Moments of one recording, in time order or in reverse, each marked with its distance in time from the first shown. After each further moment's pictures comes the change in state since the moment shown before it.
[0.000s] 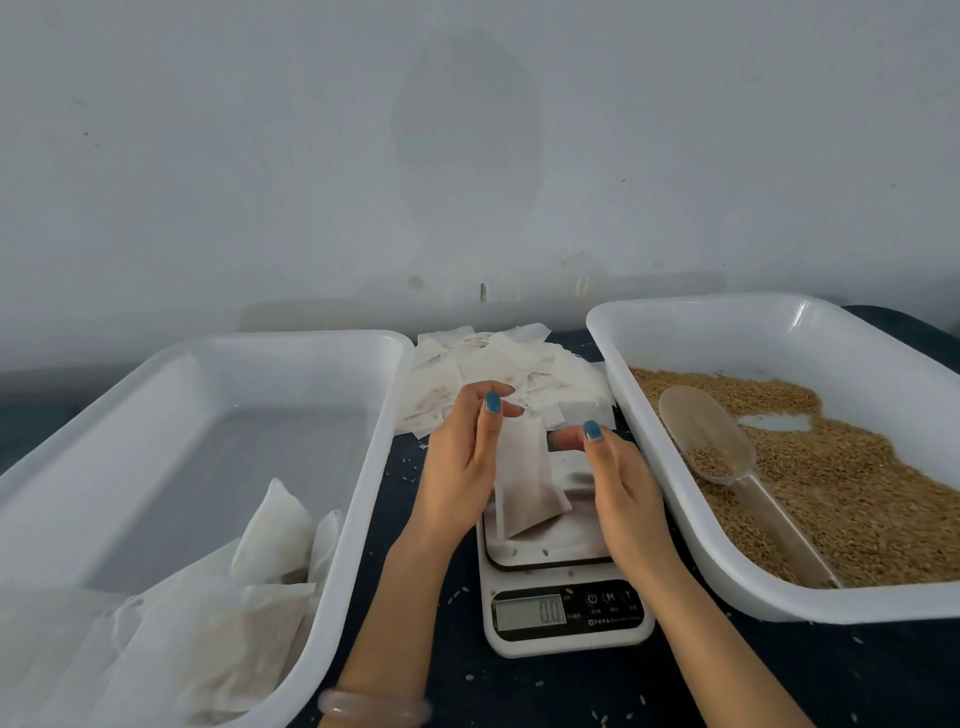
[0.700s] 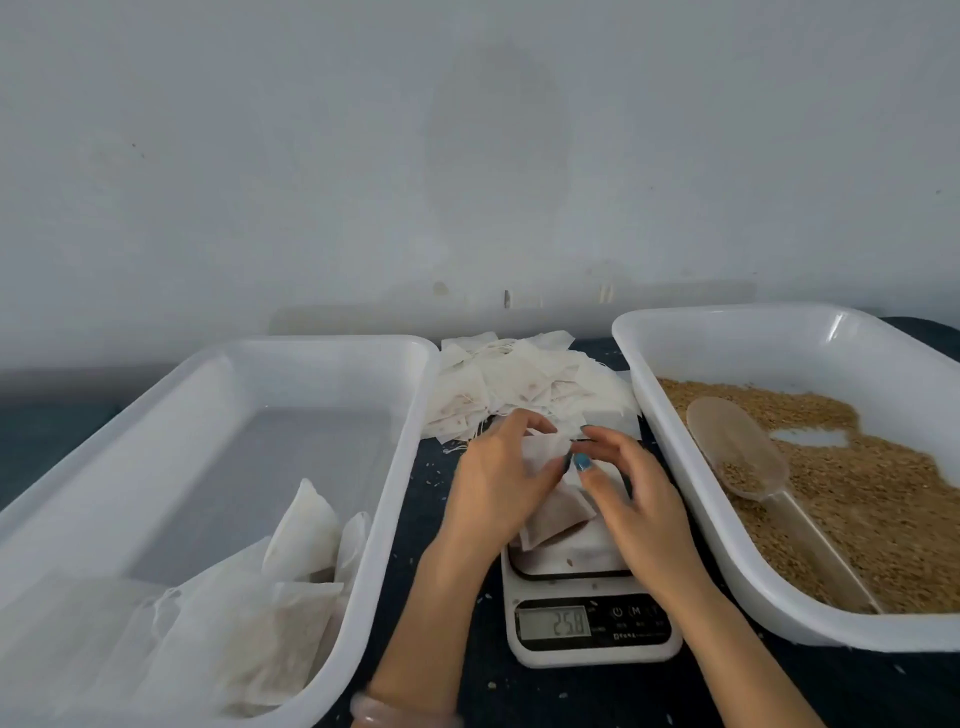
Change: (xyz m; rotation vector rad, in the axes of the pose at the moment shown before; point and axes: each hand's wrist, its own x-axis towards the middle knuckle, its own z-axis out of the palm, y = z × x) left_hand -0.001 0.008 0.002 0.356 -0.158 -0.133; right_hand 0.000 0.004 -0.001 -0.029 -0.083 -0.020
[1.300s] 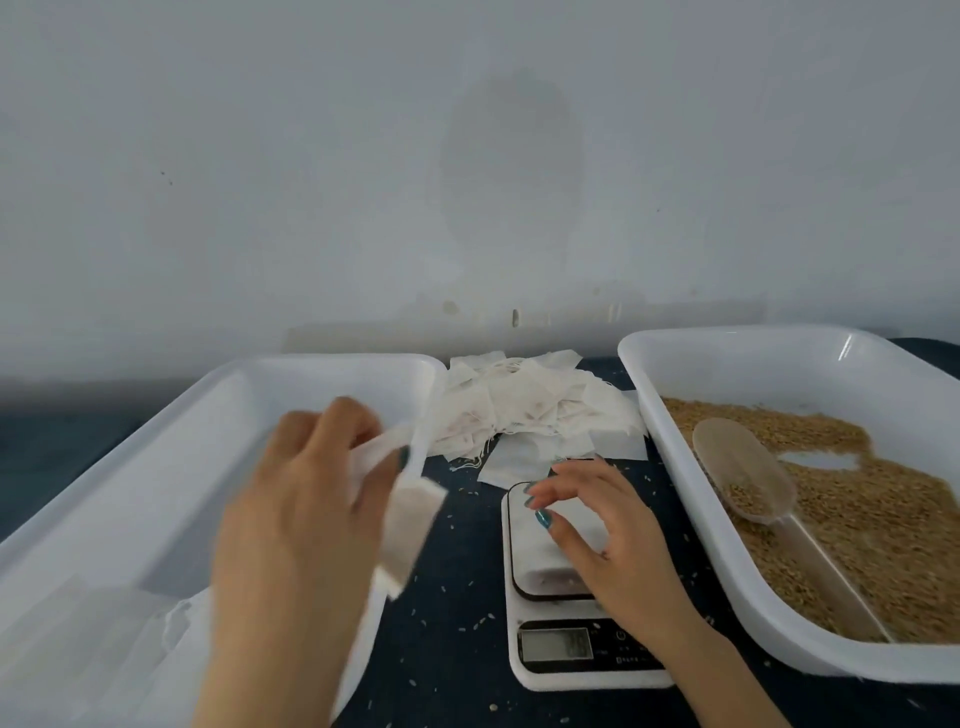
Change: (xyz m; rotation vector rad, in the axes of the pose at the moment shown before) left_hand -0.082 0.050 -0.136 0.392 0.503 -0.022; right_hand -0.011 -0.027 0.009 -0.171 -0.080 -0.344
